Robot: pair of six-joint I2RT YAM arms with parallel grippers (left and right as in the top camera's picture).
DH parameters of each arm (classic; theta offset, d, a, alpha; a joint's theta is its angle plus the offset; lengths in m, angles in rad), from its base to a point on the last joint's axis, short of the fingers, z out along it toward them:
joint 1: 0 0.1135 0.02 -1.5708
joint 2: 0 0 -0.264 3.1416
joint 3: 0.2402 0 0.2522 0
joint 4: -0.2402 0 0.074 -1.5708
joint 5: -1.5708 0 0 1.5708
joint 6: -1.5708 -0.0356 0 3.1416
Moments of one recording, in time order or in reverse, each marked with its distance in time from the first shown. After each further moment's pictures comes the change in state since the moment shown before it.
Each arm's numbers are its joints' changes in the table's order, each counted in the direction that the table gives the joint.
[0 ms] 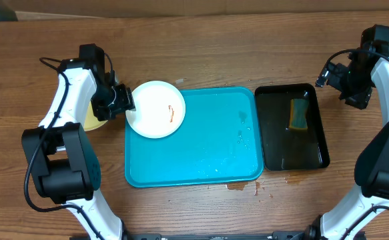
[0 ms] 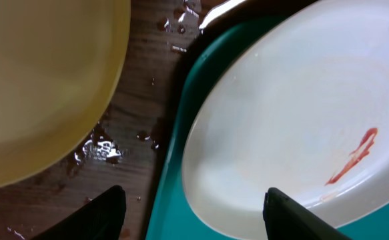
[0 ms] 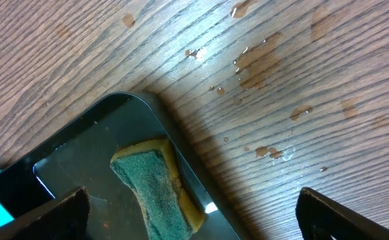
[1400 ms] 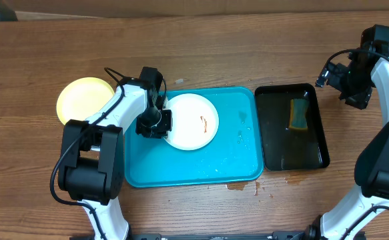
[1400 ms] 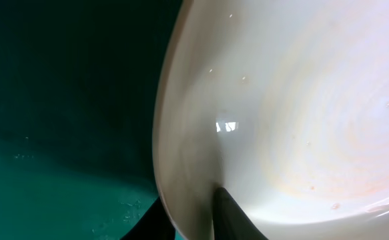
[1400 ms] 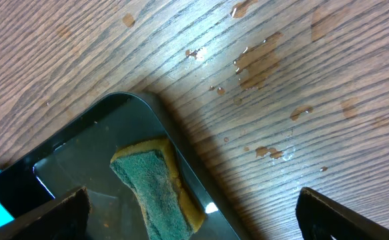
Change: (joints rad) left arm -0.311 -0.002 -0.230 0.118 -0.017 0.022; right arm 0.000 0.000 0.000 -0.001 0.000 0.000
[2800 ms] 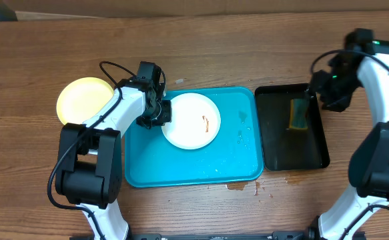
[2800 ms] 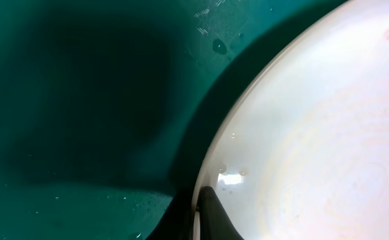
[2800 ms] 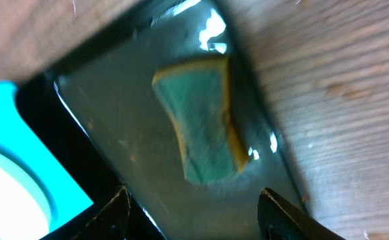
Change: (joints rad) left arm 0.000 -0.029 -0.032 0.224 0.060 0.000; right arm 0.106 0.000 0.000 -0.160 0.082 0.038
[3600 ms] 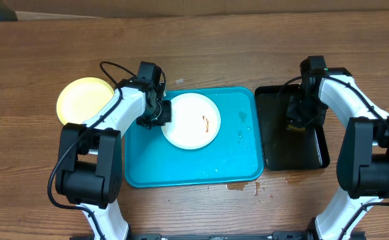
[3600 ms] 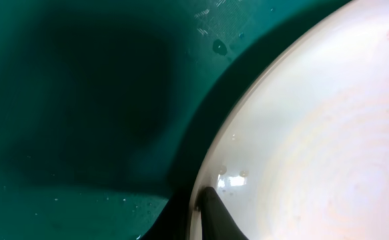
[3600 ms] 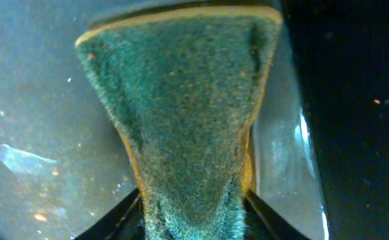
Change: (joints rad) left arm 0.000 0.000 -0.002 0.004 0.002 0.000; right arm 0.149 -0.001 -0.340 0.328 -0.214 -0.087
